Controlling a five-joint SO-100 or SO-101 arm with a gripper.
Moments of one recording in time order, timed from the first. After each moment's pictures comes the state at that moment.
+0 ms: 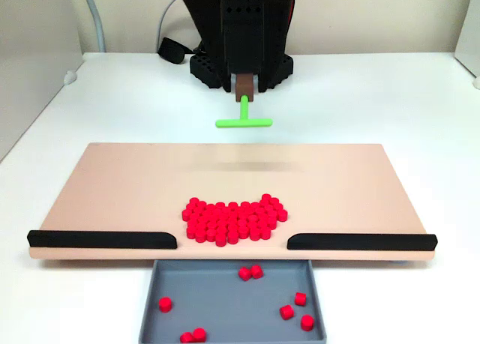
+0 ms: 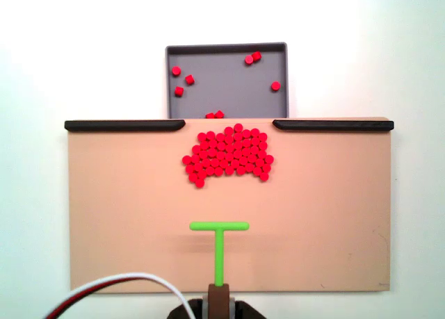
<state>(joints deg) 0.4 103.3 103.8 86.0 -86.9</state>
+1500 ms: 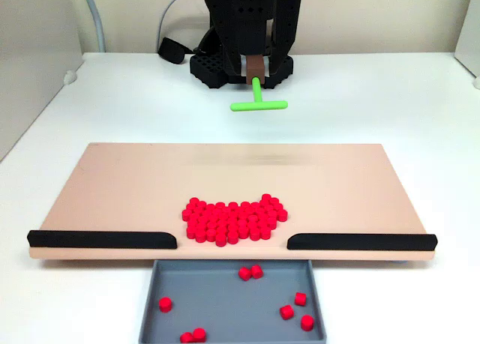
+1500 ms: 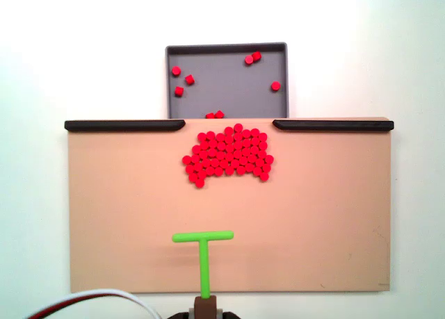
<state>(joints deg) -1.8 102.7 99.9 90.5 -88.0</state>
